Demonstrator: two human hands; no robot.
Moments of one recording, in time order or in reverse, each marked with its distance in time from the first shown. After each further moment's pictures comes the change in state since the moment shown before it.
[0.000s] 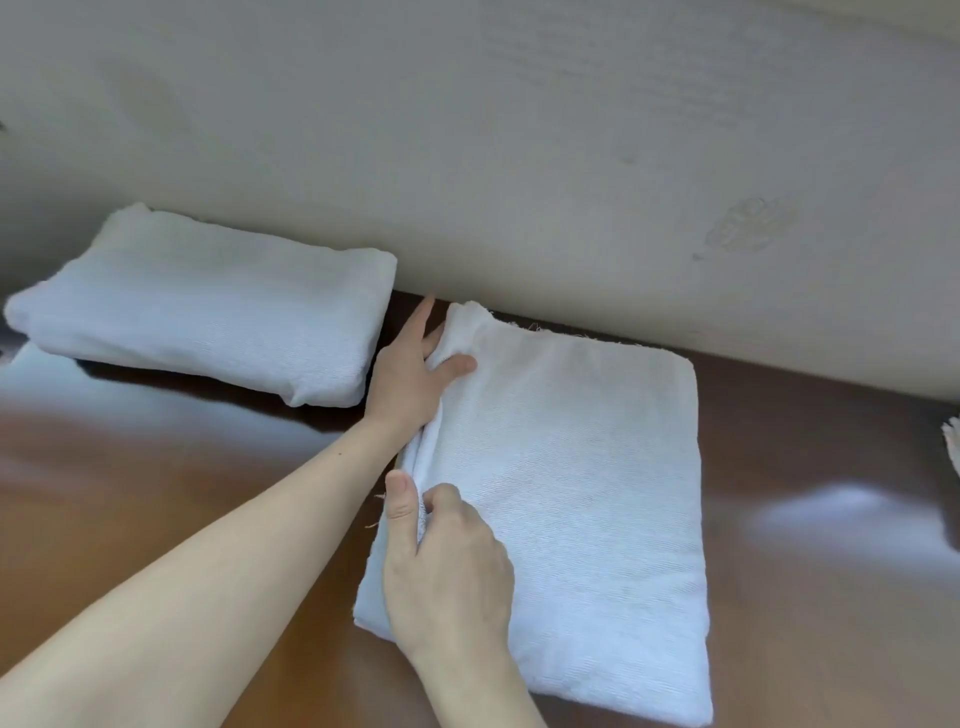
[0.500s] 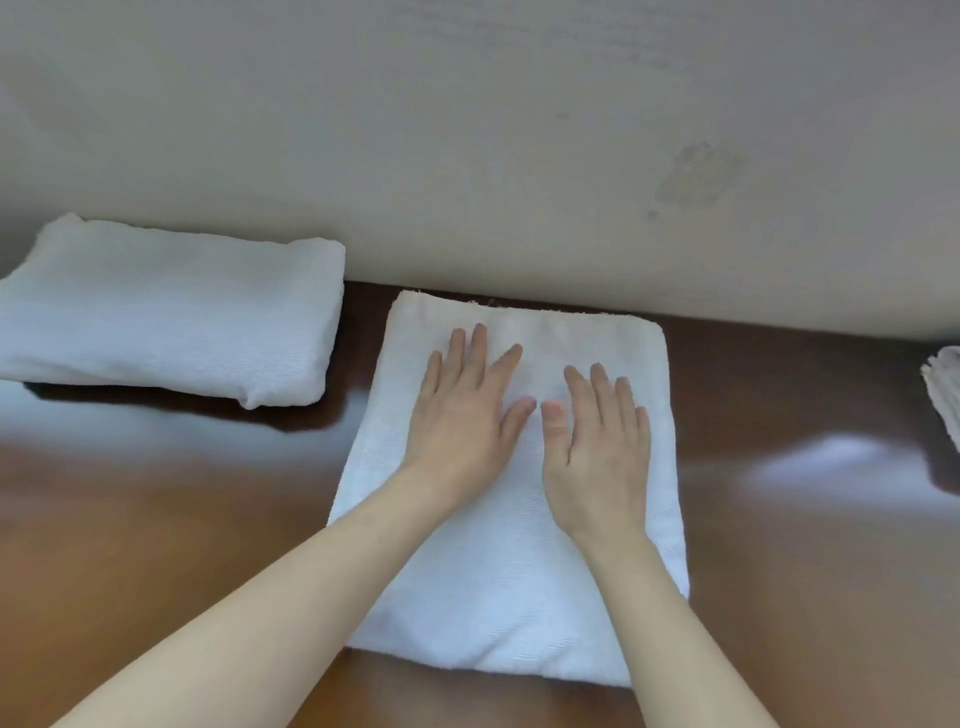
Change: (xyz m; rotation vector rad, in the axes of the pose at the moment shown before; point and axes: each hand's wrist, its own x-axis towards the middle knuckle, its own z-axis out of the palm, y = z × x) left_hand -0.064 0.031 0.069 0.835 -0.182 0.362; right_hand 0.073 0.124 -0.069 -0.124 0.392 -0.045
